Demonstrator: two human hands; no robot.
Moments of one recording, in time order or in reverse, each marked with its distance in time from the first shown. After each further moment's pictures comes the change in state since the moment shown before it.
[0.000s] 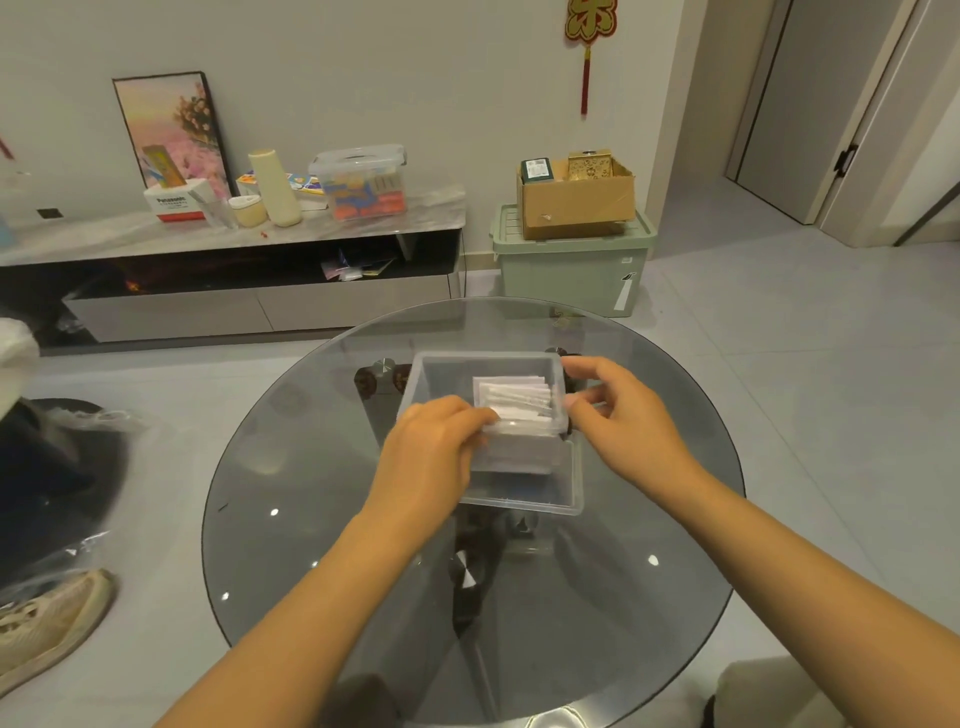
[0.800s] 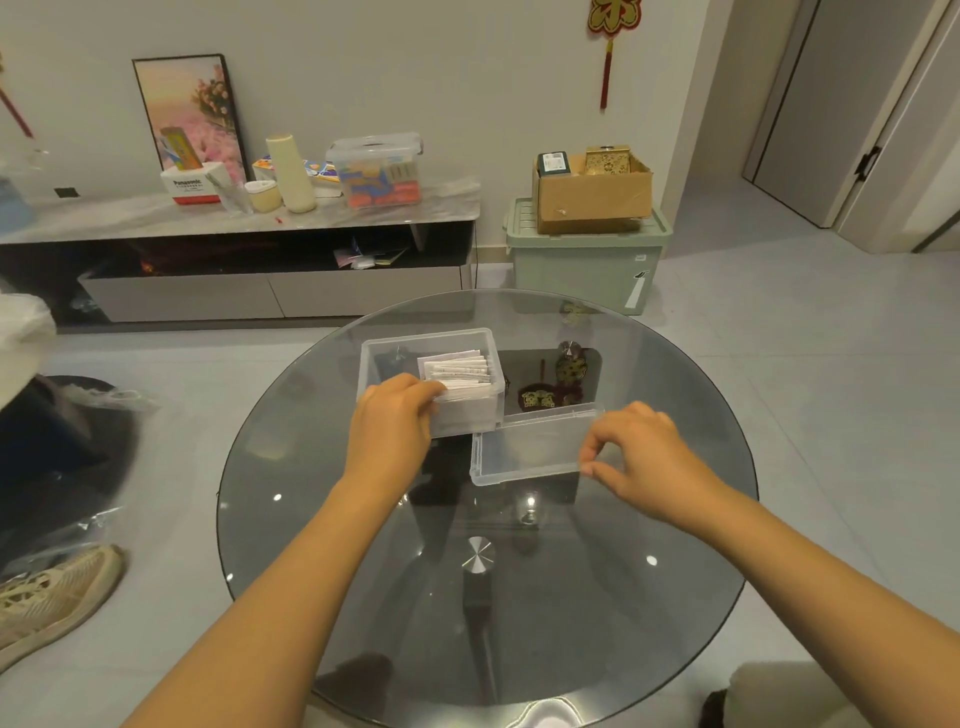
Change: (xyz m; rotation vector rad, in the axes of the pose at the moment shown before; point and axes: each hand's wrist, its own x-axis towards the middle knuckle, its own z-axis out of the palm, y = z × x) left_hand -0.005 -0.053 0.006 0.062 0.056 -0.321; right_hand -0.017 0.019 -0.005 -0.561 -0.340 -0.149
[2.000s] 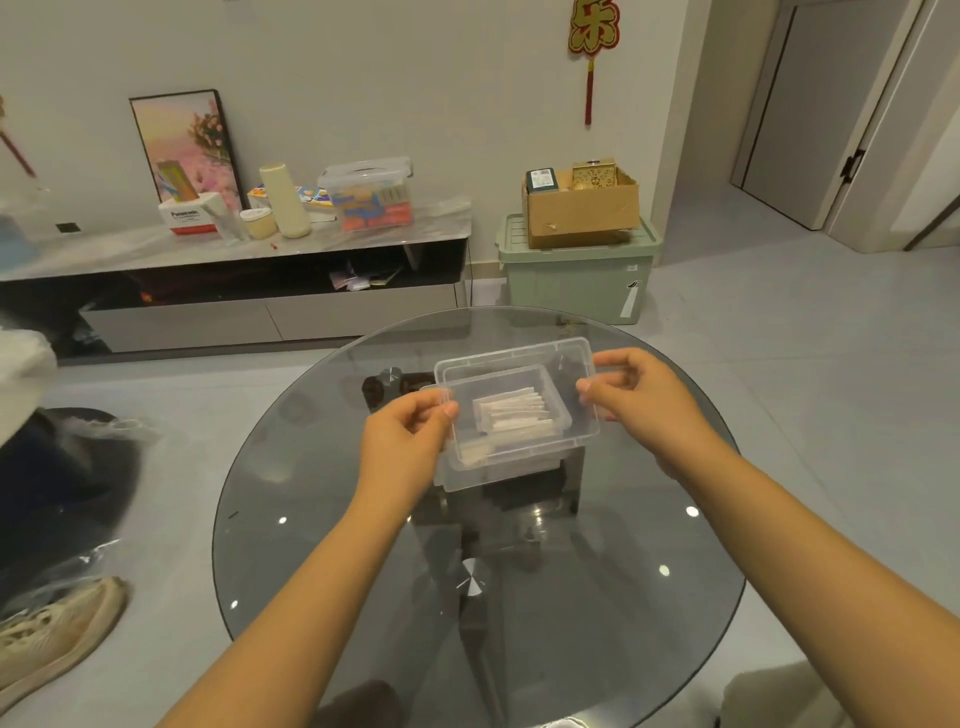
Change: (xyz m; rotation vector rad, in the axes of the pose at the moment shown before) left_hand -0.002 0.050 -0.020 -0.728 -0.035 -0.494; right_hand 0.032 -0.002 -0.032 0.873 0.282 0.386
